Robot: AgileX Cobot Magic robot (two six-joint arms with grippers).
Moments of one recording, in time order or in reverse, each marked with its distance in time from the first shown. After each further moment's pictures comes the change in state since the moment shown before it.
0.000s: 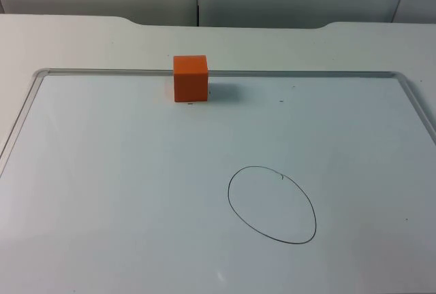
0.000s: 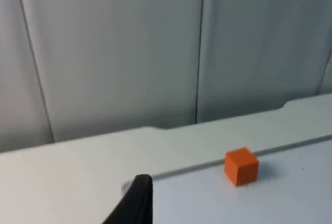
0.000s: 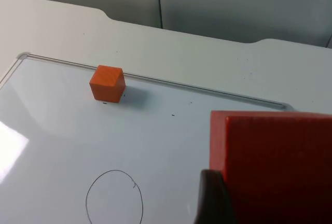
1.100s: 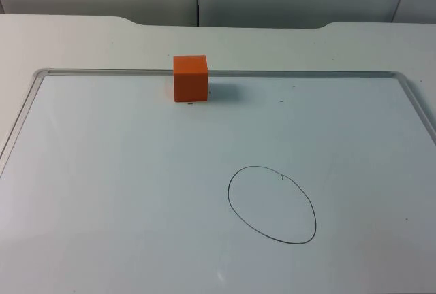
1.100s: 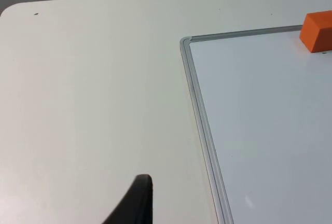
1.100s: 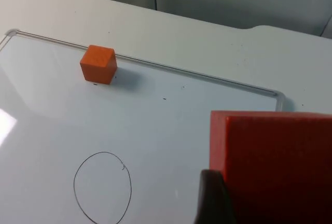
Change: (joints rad) right arm 0.000 0.000 -0.002 -0.010 0.043 -0.037; left arm 0.000 -0.162 0.189 0.264 0.293 -0.215
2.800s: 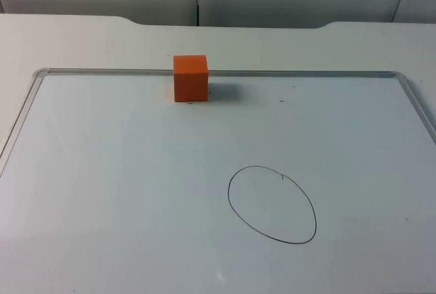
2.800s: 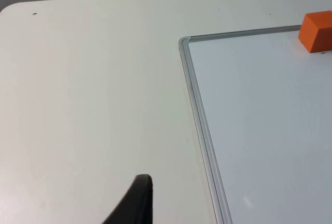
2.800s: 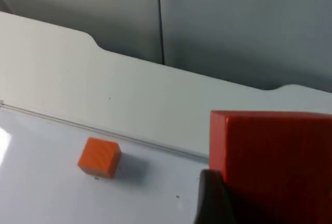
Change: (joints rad) right arm 0.000 0.974 -1.043 0.004 0.221 0.010; left arm 0.000 0.000 0.000 -0.004 0.000 0.000
